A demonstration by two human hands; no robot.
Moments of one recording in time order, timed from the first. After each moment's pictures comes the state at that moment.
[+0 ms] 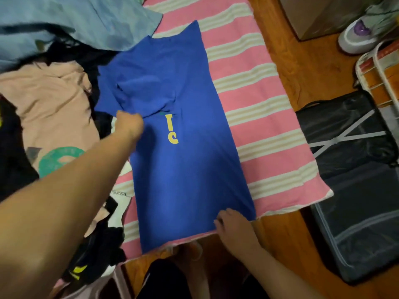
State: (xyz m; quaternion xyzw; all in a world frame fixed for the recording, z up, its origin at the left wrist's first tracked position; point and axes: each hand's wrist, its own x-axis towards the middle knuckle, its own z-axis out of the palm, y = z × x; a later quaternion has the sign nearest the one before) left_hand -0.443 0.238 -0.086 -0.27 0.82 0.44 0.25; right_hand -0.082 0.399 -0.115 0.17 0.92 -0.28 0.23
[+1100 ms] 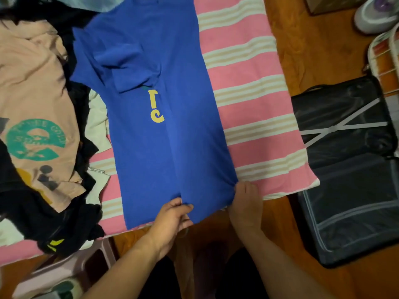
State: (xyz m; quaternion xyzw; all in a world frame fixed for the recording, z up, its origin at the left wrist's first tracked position) left_hand -0.137 0.276 -0.077 -0.33 0.54 0.60 0.49; right_hand -0.065 0.472 -0.127 0.26 0.95 -0.15 0.10
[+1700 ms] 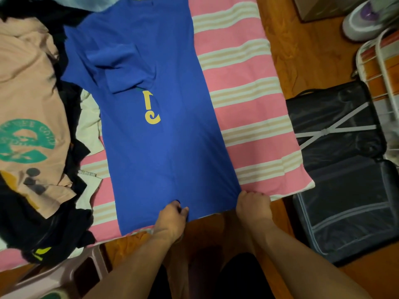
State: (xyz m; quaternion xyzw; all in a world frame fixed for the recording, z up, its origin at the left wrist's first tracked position) left_hand -0.129 0.282 -0.149 -0.12 0.83 0.22 0.50; right_hand -0.069 0.508 -0.129 0.05 0.86 0.18 0.48
